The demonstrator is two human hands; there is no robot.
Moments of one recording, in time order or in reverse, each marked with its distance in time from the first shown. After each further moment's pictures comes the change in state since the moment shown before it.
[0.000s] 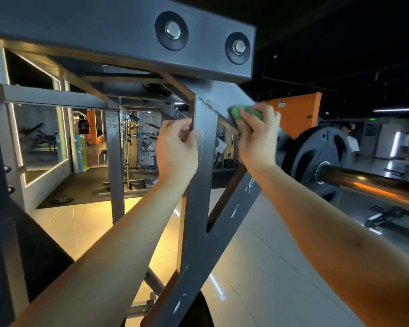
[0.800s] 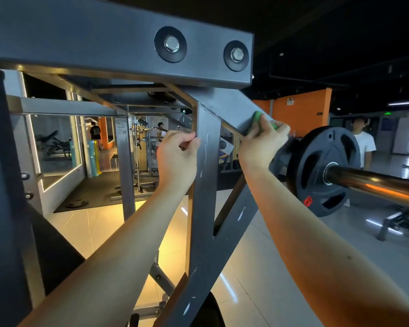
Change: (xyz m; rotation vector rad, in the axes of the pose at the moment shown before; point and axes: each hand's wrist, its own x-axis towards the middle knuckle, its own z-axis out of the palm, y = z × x) left_hand 0.003 -0.006 -0.007 0.043 0.002 0.017; right_hand 0.001 -0.031 0.009 0.136 0.173 0.545
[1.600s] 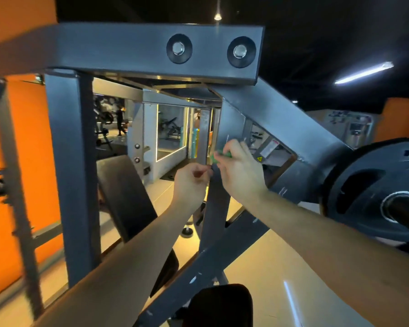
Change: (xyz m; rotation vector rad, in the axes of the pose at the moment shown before) left_hand -0.087 0.006 0.000 0.141 0.046 -0.456; right_hand -0.043 0.035 -0.018 0.125 -0.746 -0.932
